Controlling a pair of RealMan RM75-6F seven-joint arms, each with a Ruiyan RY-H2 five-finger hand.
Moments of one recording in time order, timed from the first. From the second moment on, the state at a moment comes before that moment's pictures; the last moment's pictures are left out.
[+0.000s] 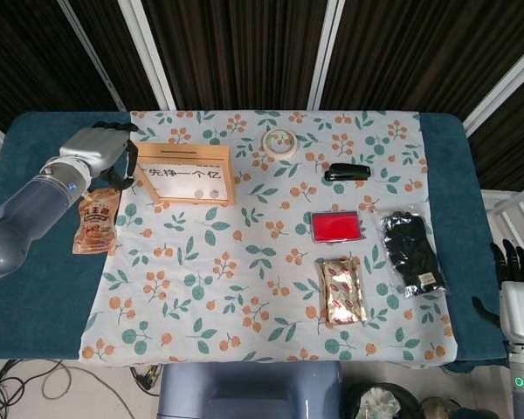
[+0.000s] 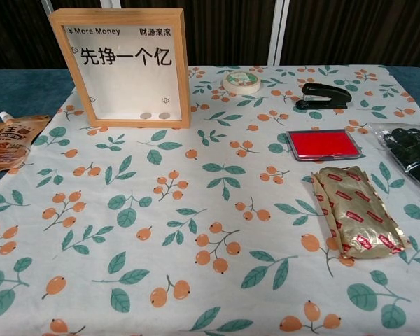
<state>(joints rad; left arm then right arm) -1.58 -0.72 0.16 -1.62 -0.16 0.26 0.67 0.07 -1.23 0.14 -1.47 -1.35 1.50 -0.18</state>
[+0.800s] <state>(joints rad) -1.76 -1.07 0.45 -1.10 0.01 -0.01 0.18 0.07 -1.26 0.16 -1.41 -1.30 1.48 -0.20</state>
